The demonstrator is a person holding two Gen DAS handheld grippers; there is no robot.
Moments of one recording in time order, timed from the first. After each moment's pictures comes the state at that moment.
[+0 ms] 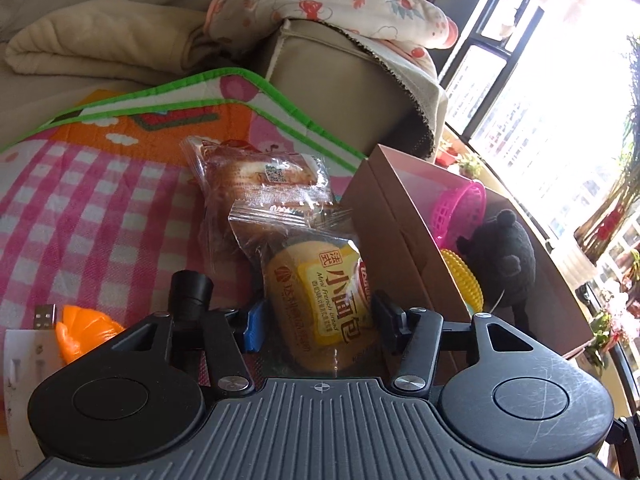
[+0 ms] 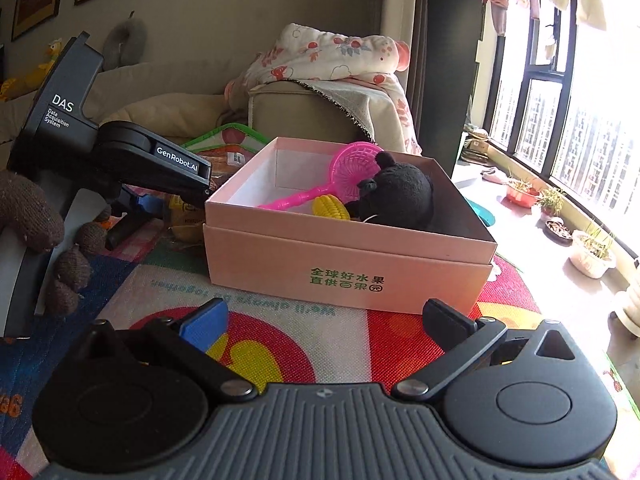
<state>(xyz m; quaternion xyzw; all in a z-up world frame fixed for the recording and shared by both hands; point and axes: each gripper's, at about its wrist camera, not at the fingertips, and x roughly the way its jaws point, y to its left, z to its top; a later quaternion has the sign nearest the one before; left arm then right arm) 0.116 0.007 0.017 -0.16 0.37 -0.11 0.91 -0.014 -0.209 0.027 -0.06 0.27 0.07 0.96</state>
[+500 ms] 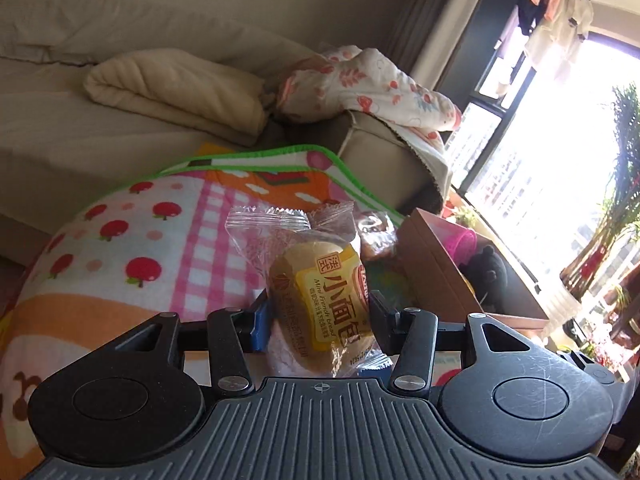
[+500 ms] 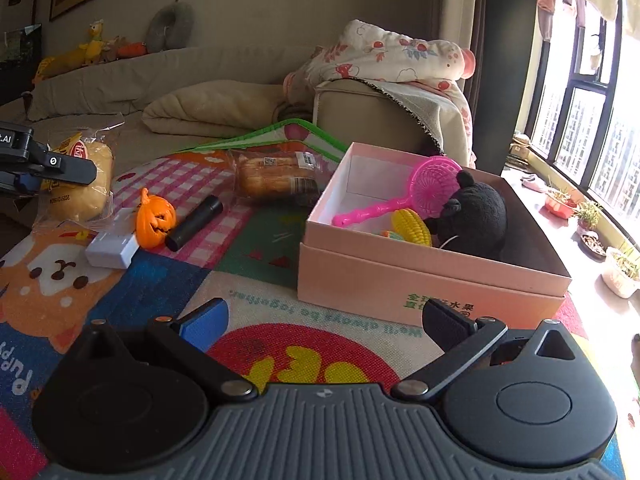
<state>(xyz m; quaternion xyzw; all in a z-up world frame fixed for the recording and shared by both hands) -0.015 0.145 0.062 -0.19 0.29 -0.09 0.93 -0.009 -0.150 0.040 -0.09 0.28 0.14 0.95</state>
